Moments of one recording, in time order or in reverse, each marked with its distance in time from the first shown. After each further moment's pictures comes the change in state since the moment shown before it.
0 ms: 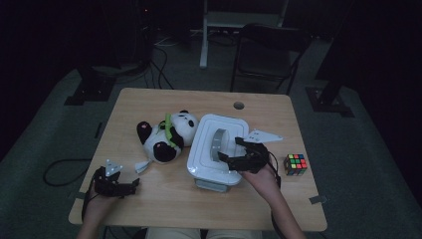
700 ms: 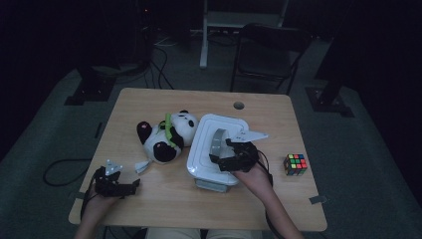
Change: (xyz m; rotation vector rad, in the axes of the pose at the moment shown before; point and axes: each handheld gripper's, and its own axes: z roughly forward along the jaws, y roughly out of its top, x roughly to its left) left arm 0.000 0.000 0.001 0.011 -0.045 -0.013; right arm 0.011 0.004 0.024 0.080 0.017 -0.051
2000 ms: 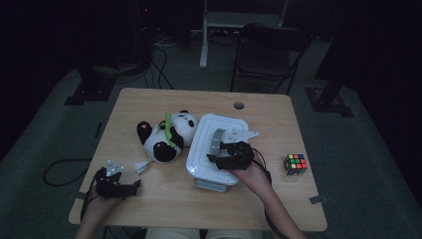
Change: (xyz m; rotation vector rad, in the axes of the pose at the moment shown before) left arm -0.004 -0.001 -0.001 0.002 0.012 -0.009; right arm 0.005 0.006 0.011 0.082 0.016 -0.099
